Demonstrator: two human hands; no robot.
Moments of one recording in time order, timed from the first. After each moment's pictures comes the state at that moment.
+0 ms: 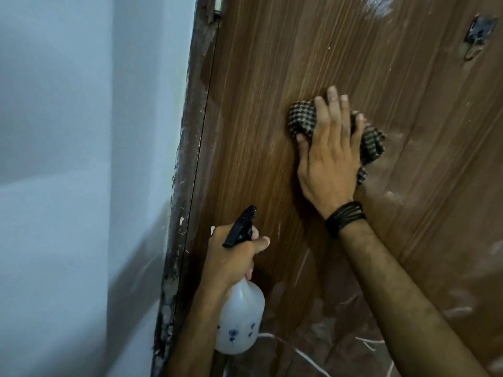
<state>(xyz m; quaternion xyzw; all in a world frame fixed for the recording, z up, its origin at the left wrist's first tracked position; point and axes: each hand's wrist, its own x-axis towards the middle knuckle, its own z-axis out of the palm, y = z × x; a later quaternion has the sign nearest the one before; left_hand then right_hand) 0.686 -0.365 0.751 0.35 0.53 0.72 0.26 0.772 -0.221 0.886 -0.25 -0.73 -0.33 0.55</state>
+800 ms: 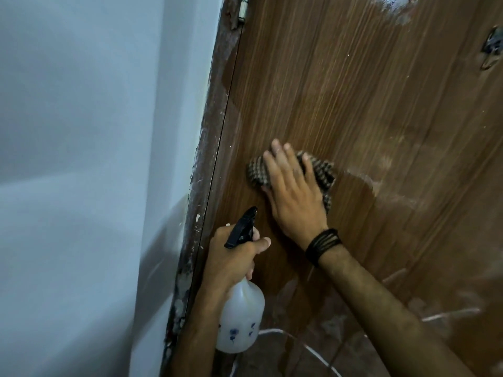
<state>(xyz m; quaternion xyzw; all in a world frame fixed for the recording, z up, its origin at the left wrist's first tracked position) 0.671 -0.387 0.748 0.34 0.55 0.72 0.25 0.737 -0.236 0.816 -0.14 -0.81 -0.39 0.43</state>
